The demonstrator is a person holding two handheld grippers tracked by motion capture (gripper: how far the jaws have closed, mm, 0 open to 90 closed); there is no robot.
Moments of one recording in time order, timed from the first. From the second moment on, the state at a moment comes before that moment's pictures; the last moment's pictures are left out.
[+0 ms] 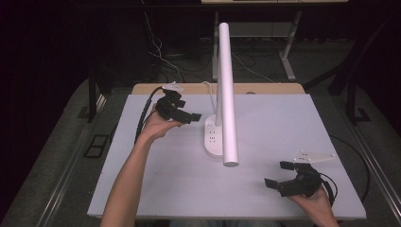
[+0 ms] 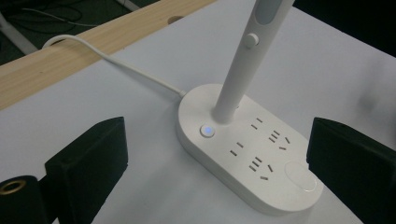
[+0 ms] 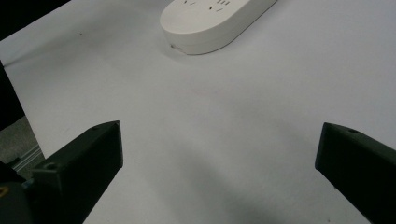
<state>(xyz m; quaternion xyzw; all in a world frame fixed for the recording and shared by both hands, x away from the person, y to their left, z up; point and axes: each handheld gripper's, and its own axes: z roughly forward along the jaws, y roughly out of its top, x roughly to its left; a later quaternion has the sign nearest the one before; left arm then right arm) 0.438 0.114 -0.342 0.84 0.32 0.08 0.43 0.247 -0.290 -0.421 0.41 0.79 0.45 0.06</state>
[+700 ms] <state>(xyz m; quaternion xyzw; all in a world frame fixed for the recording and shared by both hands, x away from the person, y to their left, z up) 0.458 0.101 -0.362 0.84 0.34 0.06 0.43 0.247 -0.290 -0.422 0.41 0.79 0.45 0.06</state>
